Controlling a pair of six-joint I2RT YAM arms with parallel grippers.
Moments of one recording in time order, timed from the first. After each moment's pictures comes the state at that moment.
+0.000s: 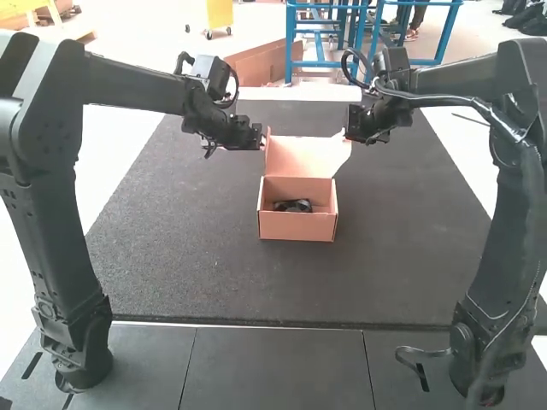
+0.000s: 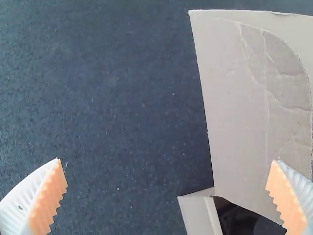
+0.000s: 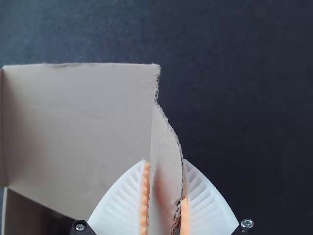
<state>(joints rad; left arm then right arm) -0.38 1.78 1.33 -0.34 0.08 -0.19 0.29 1.82 1.39 -0.37 -0.18 0.21</state>
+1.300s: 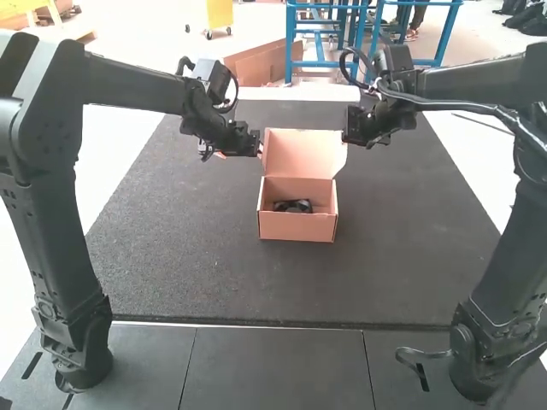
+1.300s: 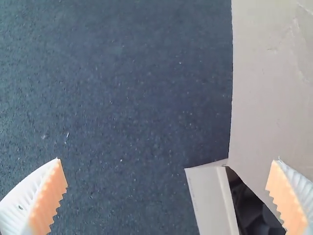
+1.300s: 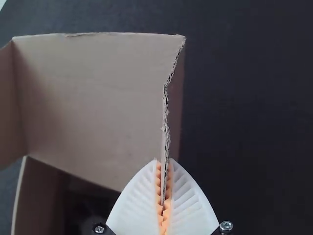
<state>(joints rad) -0.38 1.78 1.33 -0.42 0.08 -0.19 0.33 1.69 1.28 -0.38 -0.18 0.20</state>
